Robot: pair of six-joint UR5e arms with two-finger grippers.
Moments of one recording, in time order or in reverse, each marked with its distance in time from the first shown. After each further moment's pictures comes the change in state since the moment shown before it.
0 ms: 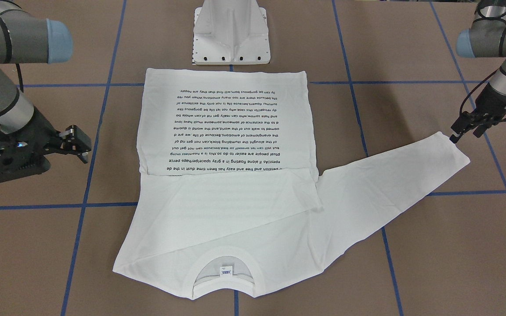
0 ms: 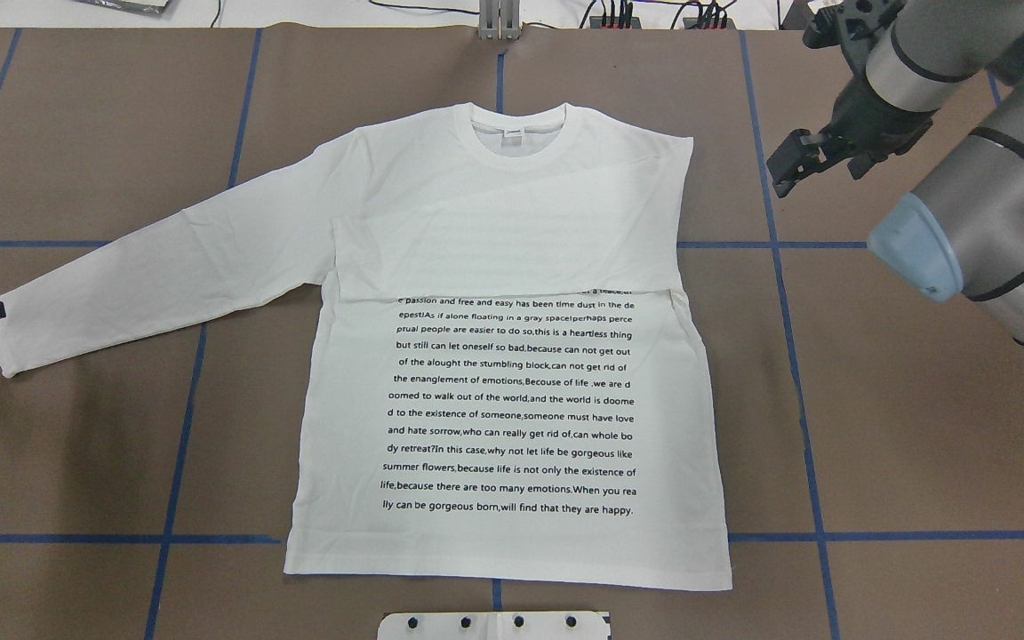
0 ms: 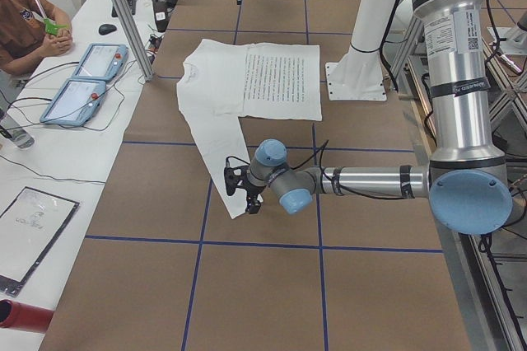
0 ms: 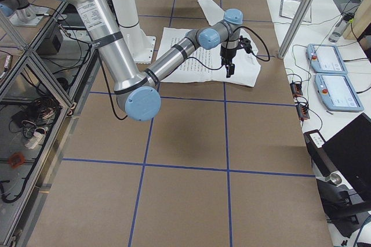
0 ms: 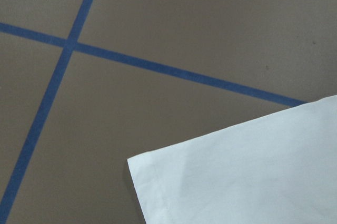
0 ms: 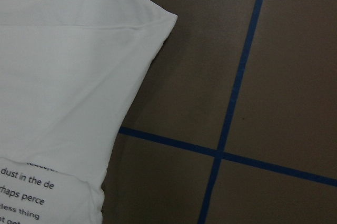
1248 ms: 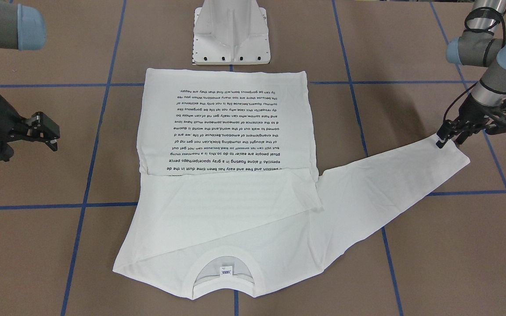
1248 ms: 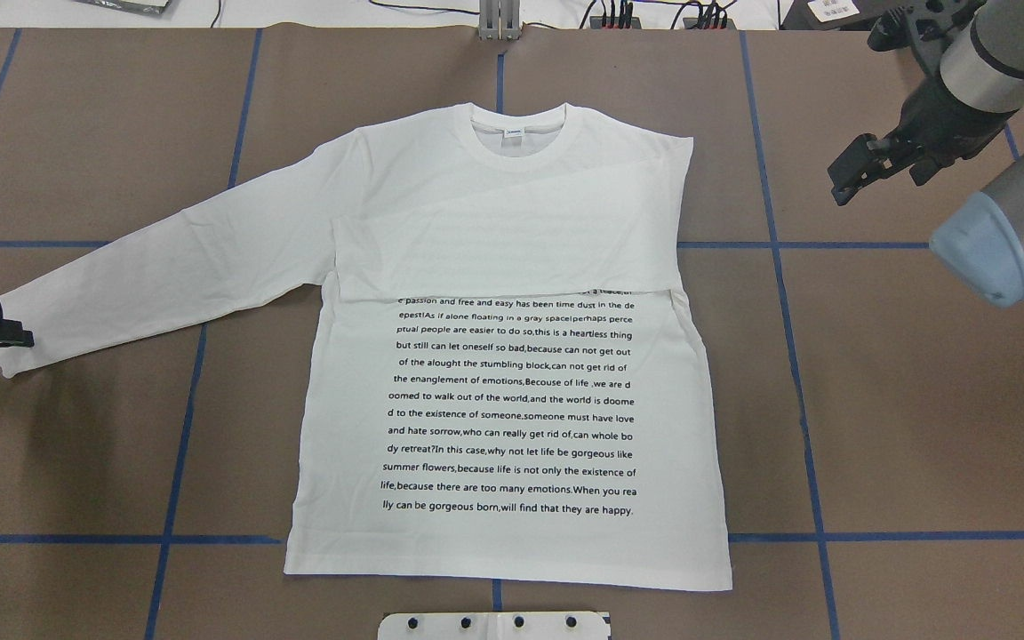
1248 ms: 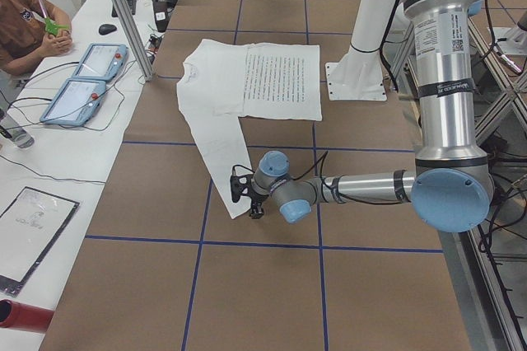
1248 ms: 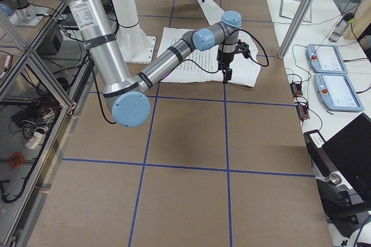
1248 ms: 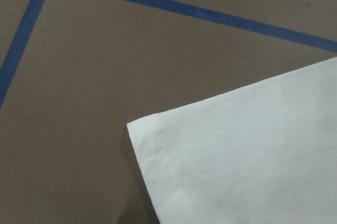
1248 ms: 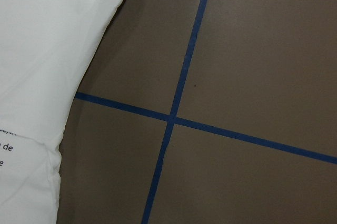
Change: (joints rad) left arm 0.085 -0.032 0.106 -0.099 0.043 -0.009; right arm 0.040 -0.046 0.064 -0.075 0.013 -0.045
